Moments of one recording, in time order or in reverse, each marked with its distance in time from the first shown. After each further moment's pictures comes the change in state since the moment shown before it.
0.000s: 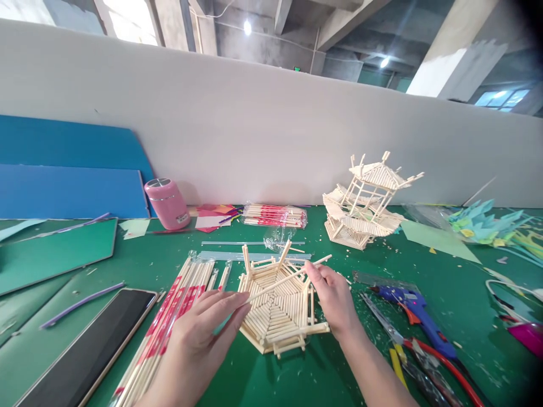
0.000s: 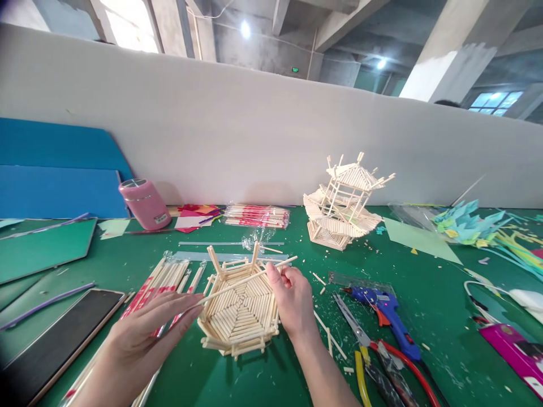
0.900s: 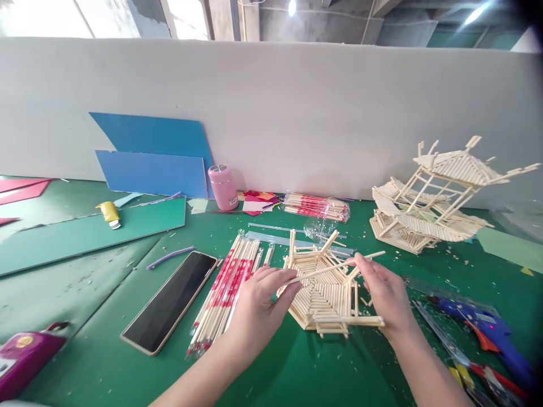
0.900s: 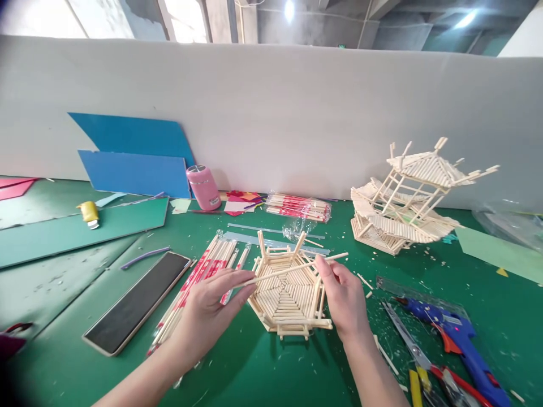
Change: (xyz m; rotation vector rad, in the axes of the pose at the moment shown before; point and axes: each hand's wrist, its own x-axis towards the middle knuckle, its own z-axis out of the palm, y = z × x) left_hand -0.007 0.009 0.004 -0.117 0.013 -0.203; right_hand -0.004 -0.001 -0.003 0.041 0.003 0.098
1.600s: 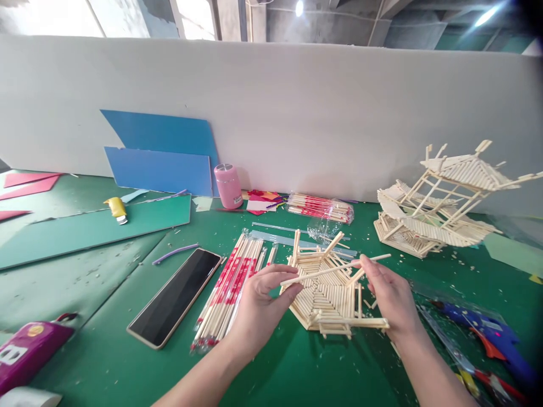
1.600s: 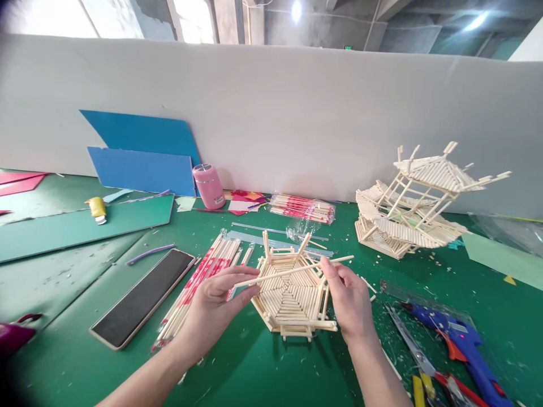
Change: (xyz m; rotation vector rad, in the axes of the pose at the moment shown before) left_hand -0.004 -0.007 0.007 -0.291 0.063 -0.195; right_hand 0.004 0.007 0.001 -0.016 0.048 0.026
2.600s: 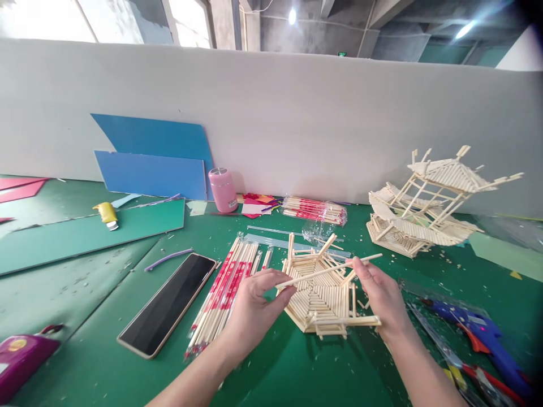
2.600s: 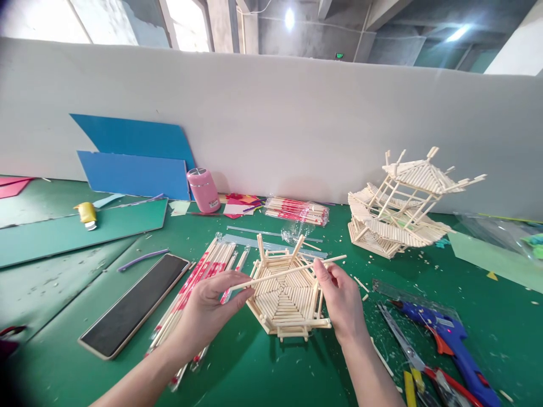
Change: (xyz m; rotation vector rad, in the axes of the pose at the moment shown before) left_hand 0.003 -0.002 -0.005 0.022 -0.139 0.014; right_hand -0.006 -0.008 0.002 0.004 -0.011 0.025
